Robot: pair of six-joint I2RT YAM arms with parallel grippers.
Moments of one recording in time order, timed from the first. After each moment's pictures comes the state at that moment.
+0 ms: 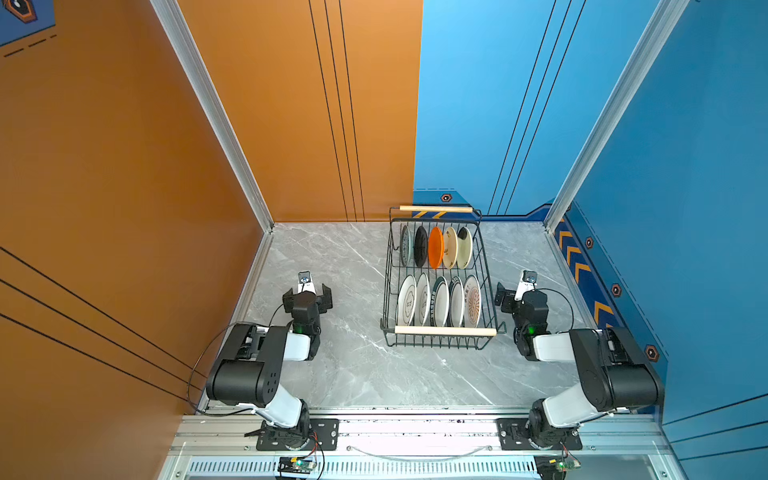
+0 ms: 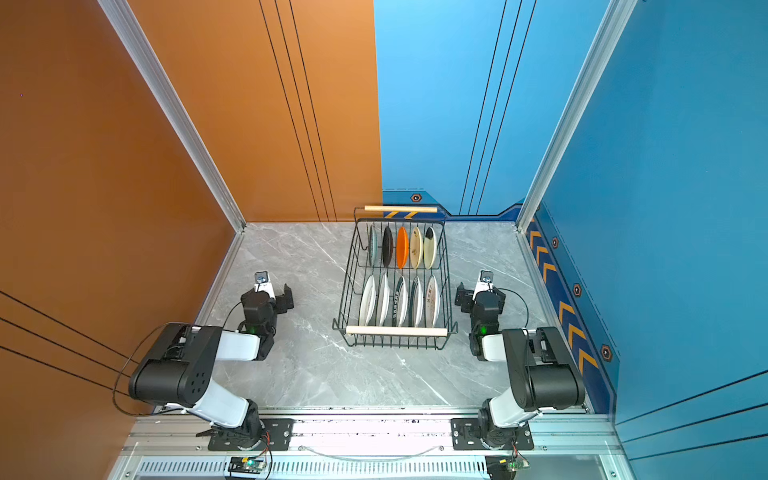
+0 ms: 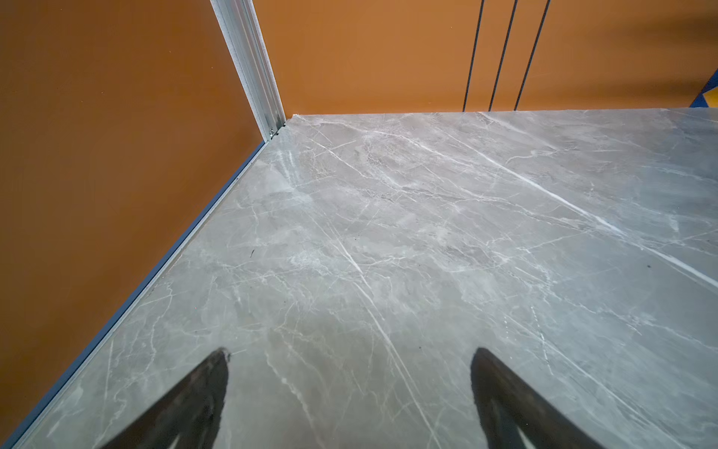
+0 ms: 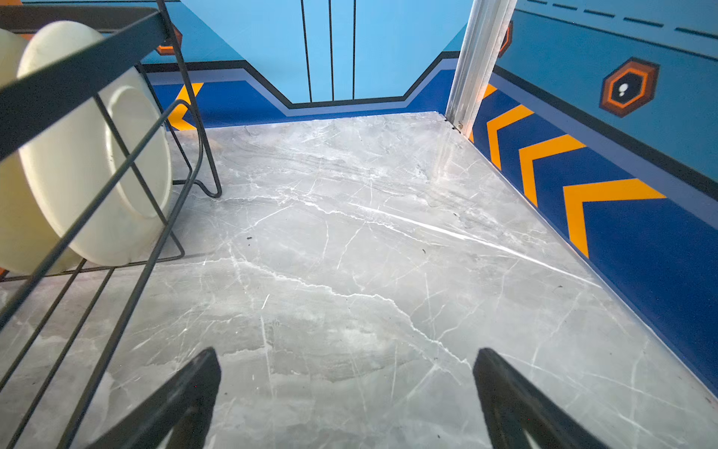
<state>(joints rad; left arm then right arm) -0.06 1.57 0.36 0.89 -0.35 -0.01 0.05 1.54 0.35 0.86 0.23 0.06</state>
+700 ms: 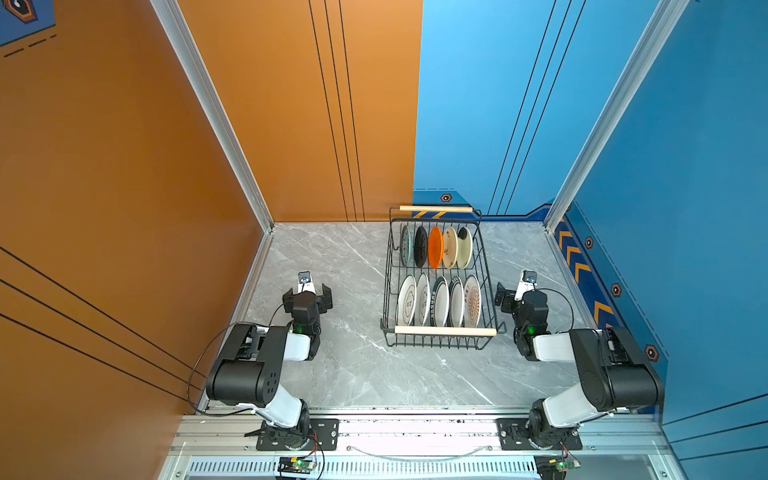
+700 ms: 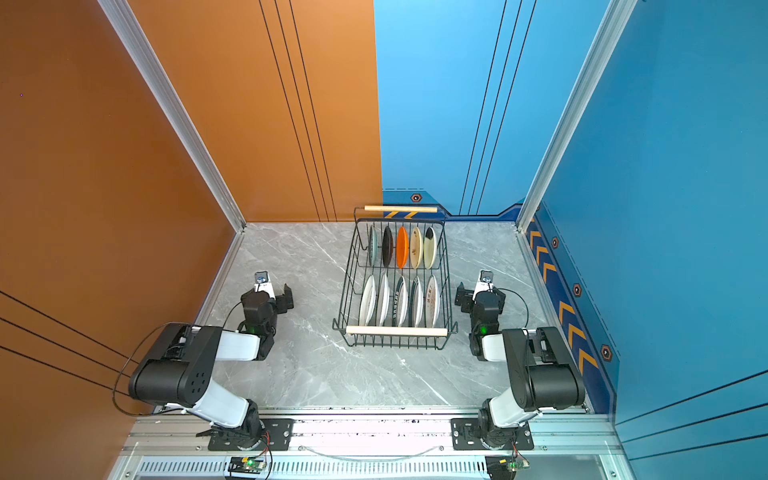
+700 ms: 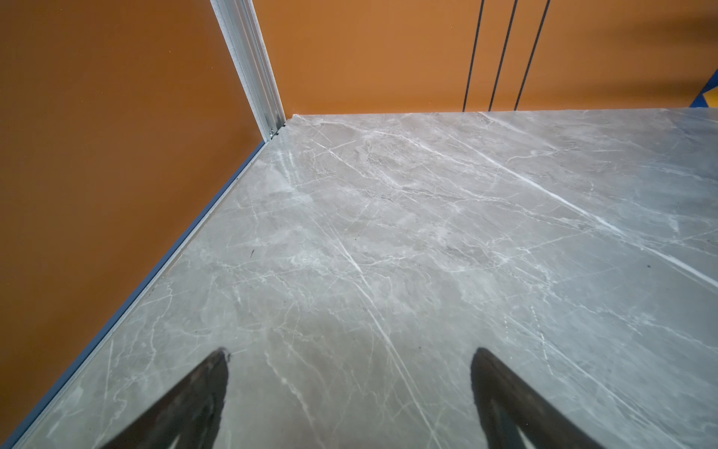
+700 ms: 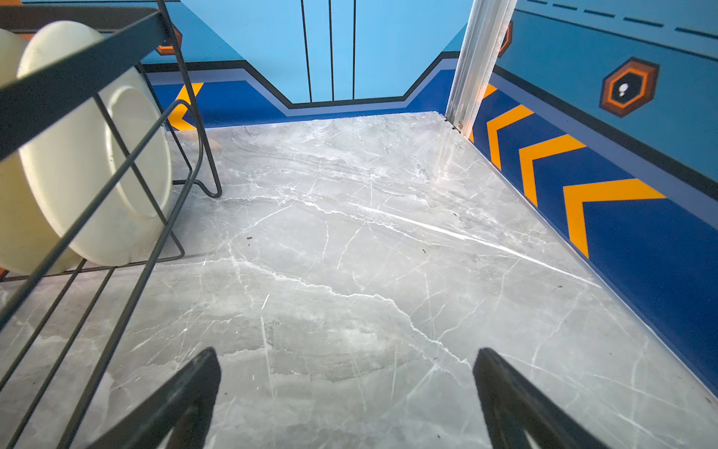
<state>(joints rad) -0.06 1.57 0.36 0.89 -0.35 -0.01 0.05 1.54 0.35 0.86 0.23 0.06</state>
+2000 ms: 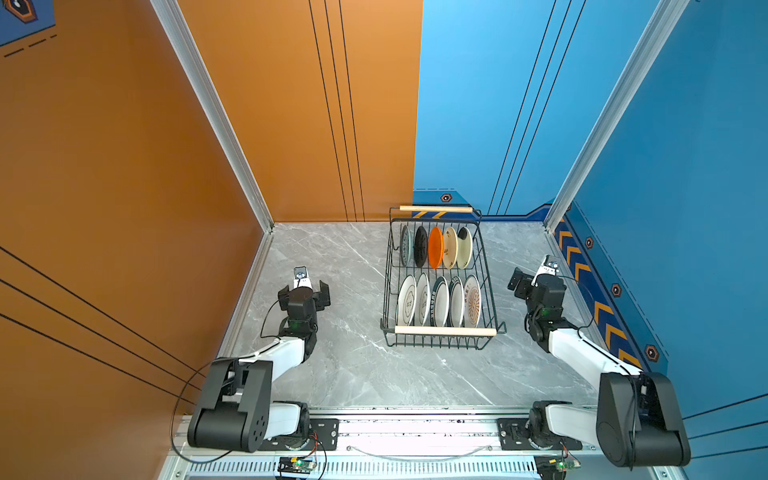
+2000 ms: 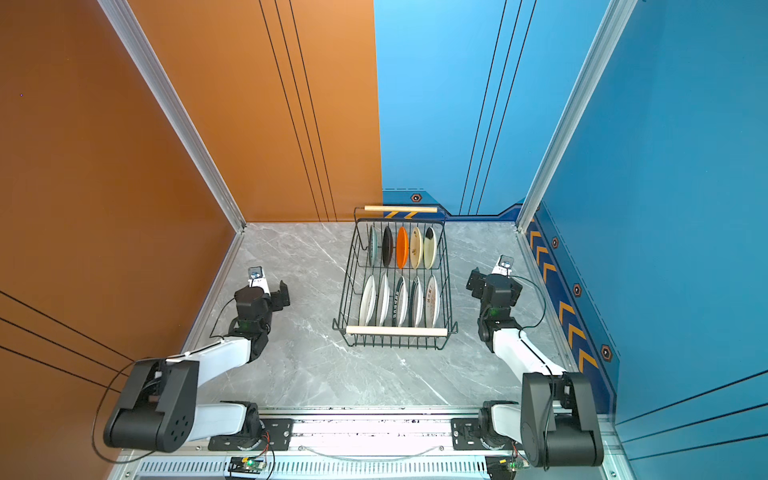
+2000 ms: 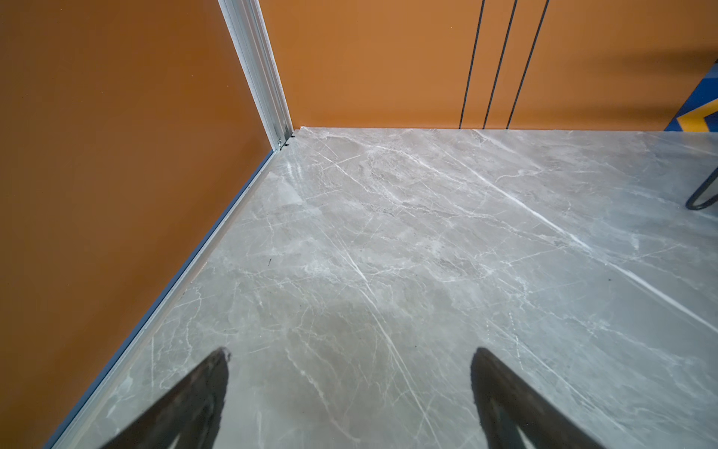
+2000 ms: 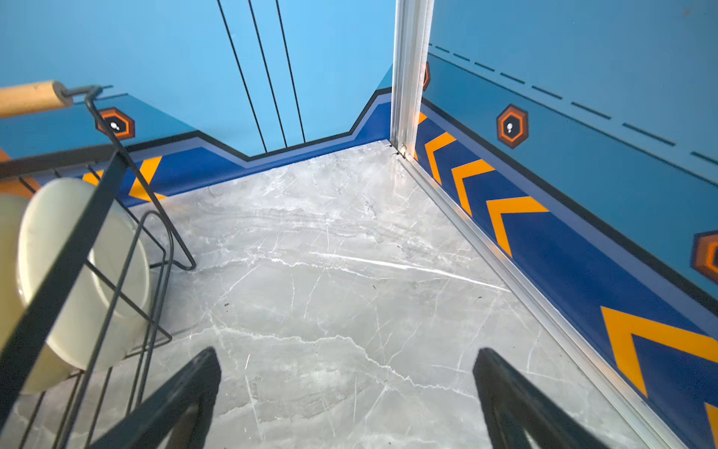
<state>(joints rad) -0.07 1.29 0.44 0.49 -0.36 -0.04 0.00 1.23 0.56 0.32 0.32 0.20</state>
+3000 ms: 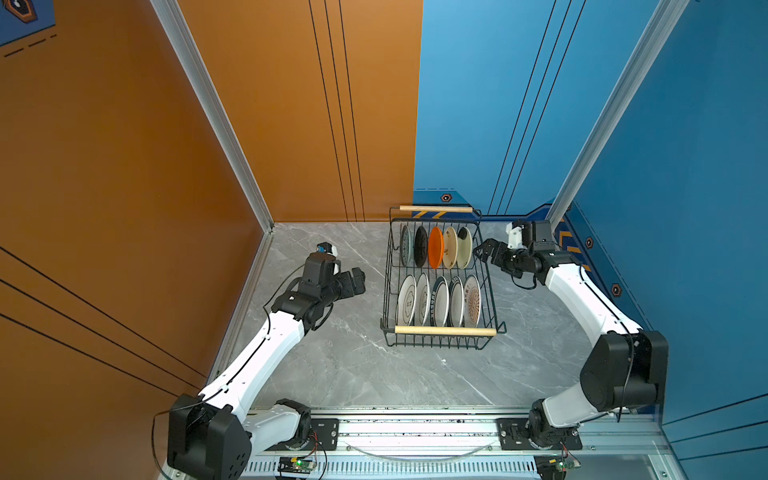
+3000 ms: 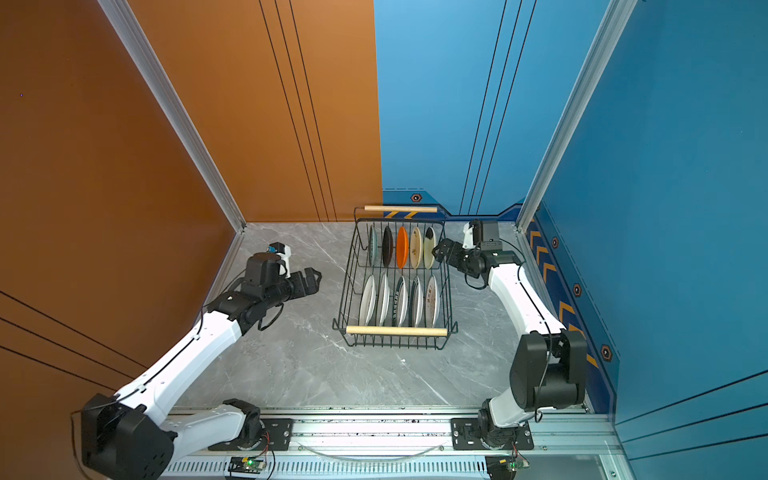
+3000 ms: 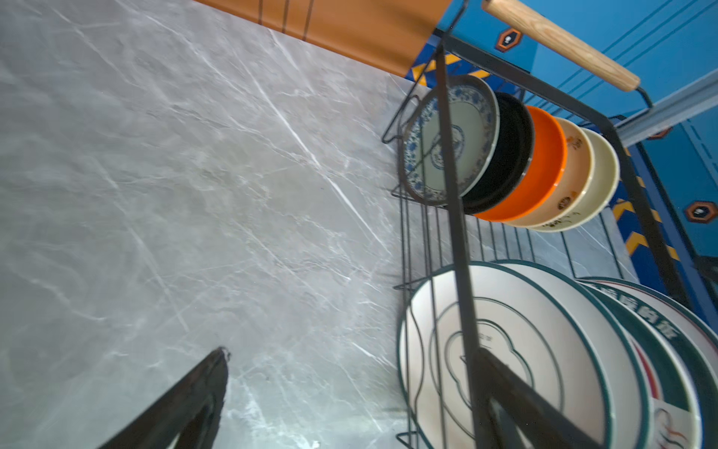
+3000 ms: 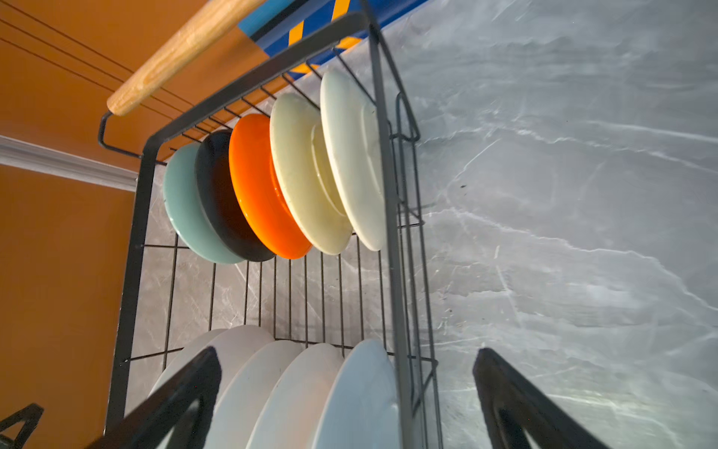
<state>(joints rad) -0.34 1.20 0.97 -0.43 0.02 -0.50 0.08 1.57 1.30 -0.54 -0.34 0.46</state>
